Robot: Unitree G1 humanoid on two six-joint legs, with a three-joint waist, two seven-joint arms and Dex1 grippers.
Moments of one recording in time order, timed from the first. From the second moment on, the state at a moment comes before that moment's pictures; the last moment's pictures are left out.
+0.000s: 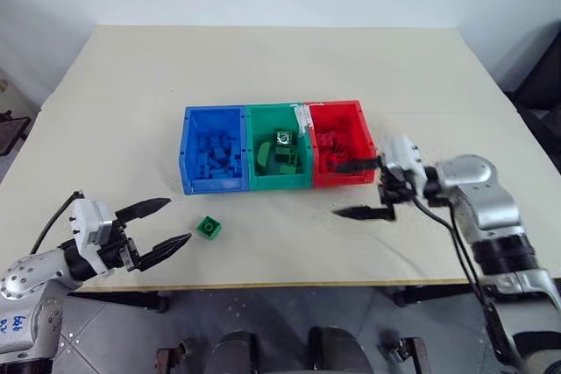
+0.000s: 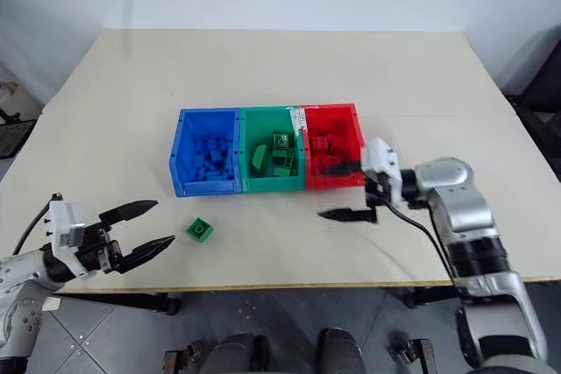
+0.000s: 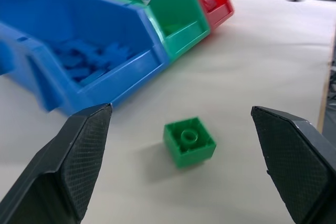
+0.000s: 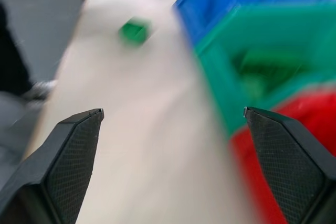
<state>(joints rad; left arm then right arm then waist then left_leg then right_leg) 0.17 0.67 0.44 -0.12 -0.59 0.12 -1.07 -0.56 -0.72 0.06 0.23 0.40 0.12 1.52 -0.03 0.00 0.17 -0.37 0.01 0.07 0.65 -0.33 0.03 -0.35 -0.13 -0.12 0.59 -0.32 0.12</state>
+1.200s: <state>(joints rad) 0.08 0.60 0.17 -0.18 -0.35 0.23 -0.79 -0.61 -0.78 0.09 0.34 0.43 0.00 1.54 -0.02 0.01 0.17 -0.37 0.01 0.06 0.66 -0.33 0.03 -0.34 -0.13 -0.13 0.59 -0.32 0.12</state>
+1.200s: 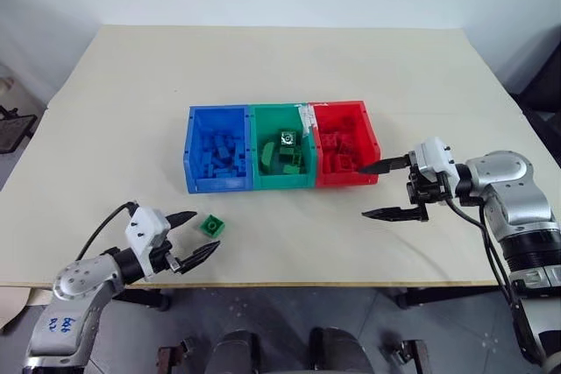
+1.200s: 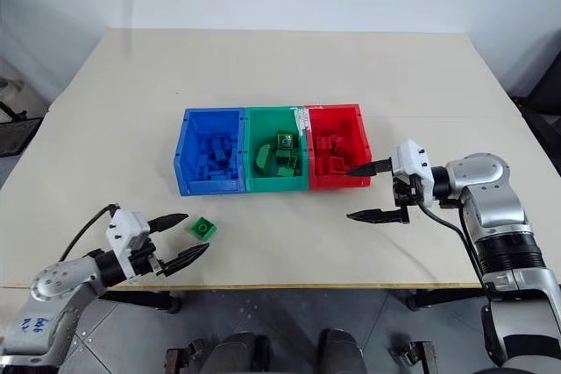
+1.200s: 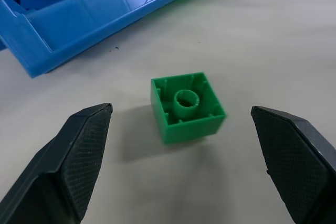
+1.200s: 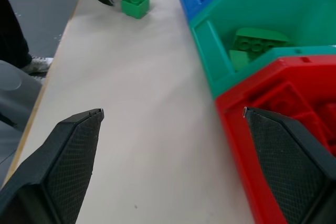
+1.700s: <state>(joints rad) 0.00 0.59 0.07 -0.17 -0.30 0.26 -0.78 -0.56 -0.78 0.07 0.27 0.43 0.05 1.53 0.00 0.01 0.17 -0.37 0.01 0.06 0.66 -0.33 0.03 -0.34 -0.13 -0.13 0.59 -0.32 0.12</state>
